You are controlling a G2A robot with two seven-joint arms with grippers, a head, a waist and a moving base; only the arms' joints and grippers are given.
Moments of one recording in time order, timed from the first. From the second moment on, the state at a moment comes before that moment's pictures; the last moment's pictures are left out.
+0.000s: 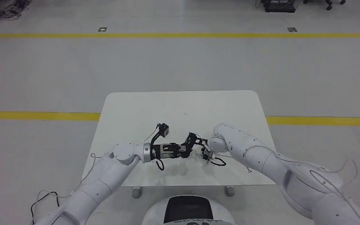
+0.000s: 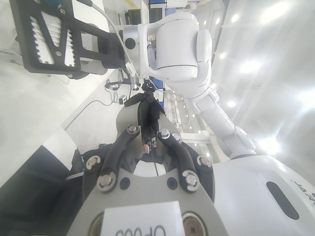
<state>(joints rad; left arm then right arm) 1.20 -1.13 -0.85 -1.20 -0.52 -0.34 -1.02 -0.73 -1.28 0.17 -0.94 -0.71 -0.34 0.92</state>
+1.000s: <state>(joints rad) 1.20 -1.13 -0.85 -1.20 -0.52 -0.34 -1.02 -0.71 -1.27 0.17 -0.97 -0.69 -0.34 0.93</state>
